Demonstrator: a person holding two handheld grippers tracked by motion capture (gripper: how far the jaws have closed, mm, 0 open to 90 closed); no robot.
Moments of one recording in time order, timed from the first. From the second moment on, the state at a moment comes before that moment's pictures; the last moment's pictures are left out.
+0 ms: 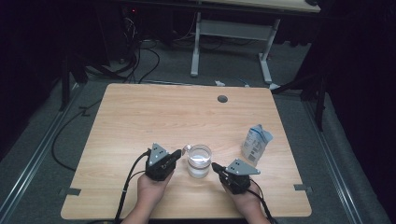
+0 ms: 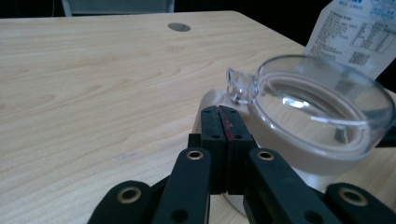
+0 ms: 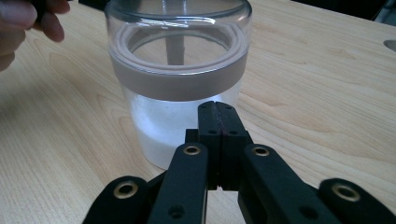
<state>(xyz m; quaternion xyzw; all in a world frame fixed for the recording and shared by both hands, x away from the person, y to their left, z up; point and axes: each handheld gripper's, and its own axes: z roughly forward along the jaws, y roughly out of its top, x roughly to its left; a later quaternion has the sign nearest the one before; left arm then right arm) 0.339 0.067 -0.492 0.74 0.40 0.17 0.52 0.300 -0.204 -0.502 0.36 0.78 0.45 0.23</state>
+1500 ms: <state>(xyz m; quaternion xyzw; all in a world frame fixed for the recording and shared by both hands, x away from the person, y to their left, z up) 0.306 0.181 -0.523 0.72 0.45 0.22 0.48 0.296 -0.172 -0.498 0.34 0.78 0.47 0.22</state>
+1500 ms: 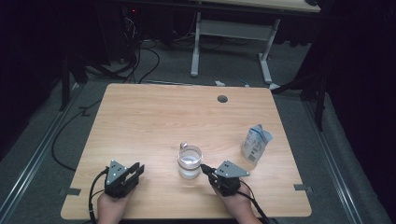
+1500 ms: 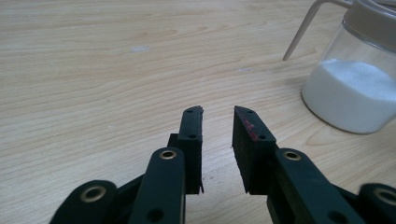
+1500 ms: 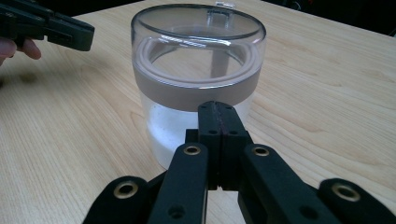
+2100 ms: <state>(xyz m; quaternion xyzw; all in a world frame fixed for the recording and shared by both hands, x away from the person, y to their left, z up) 0.311 0.192 -0.524 0.72 0.45 0.22 0.47 0.297 -0.152 -0.501 0.33 0.78 0.48 0.23</state>
